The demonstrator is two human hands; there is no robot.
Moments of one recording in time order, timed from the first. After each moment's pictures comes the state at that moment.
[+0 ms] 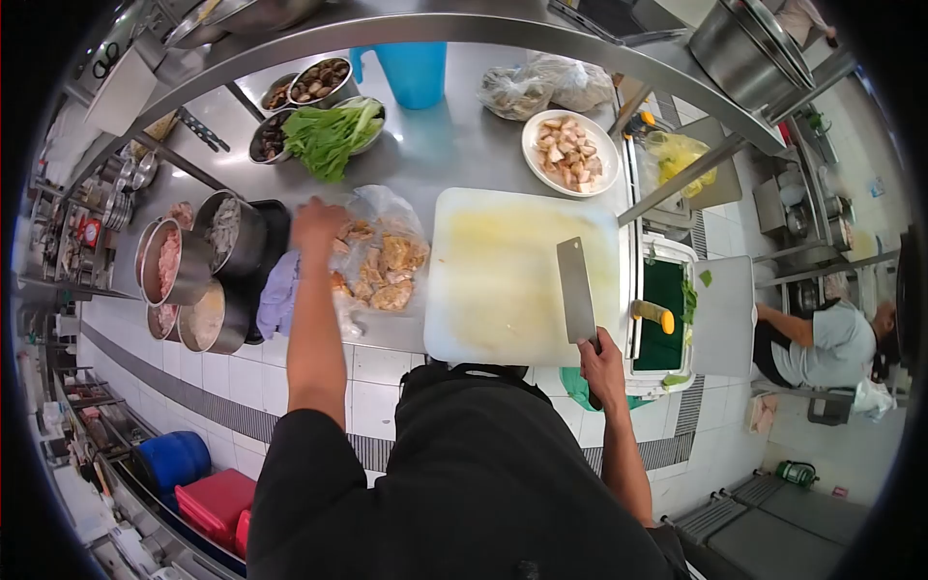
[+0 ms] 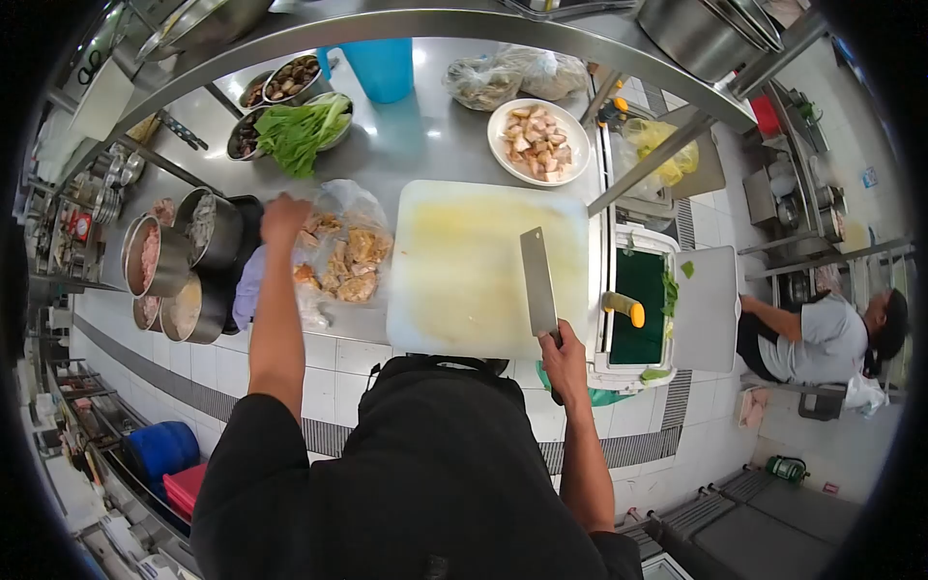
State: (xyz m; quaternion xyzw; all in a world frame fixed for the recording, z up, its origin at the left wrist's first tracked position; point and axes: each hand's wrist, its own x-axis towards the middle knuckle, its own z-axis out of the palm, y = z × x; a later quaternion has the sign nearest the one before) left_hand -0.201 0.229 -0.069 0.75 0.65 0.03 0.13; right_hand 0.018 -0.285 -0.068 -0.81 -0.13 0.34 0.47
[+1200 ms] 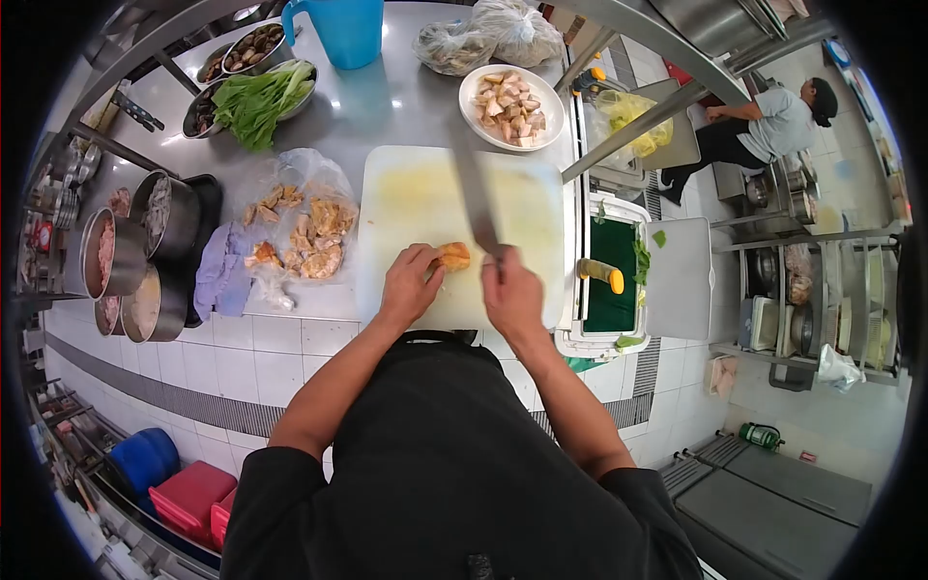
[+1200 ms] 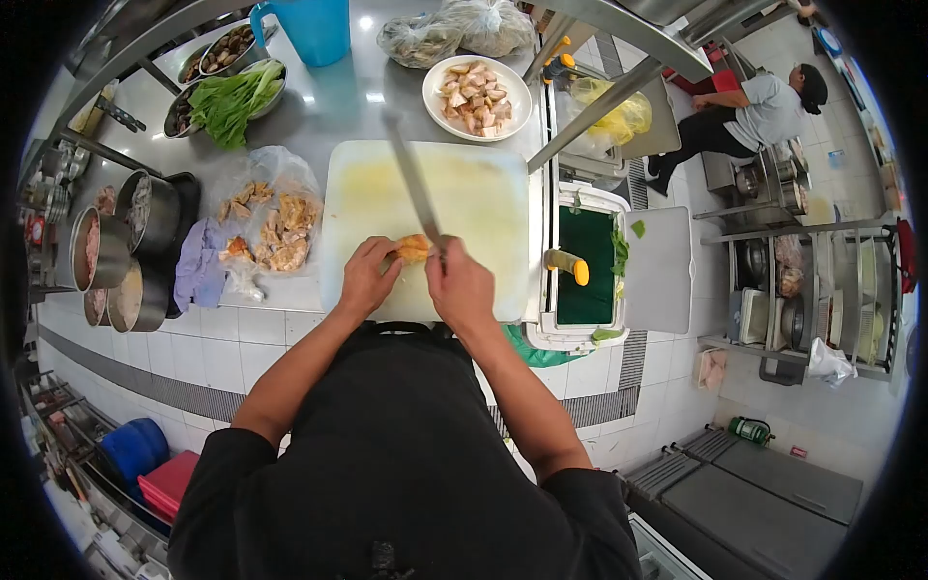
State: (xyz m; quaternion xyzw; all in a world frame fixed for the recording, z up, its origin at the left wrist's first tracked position) left_hand -0.120 -0.065 -0.129 0.86 0.25 0.26 0.37; right_hand 0.002 -0.198 -0.023 -0.86 -0.37 0.10 0.34
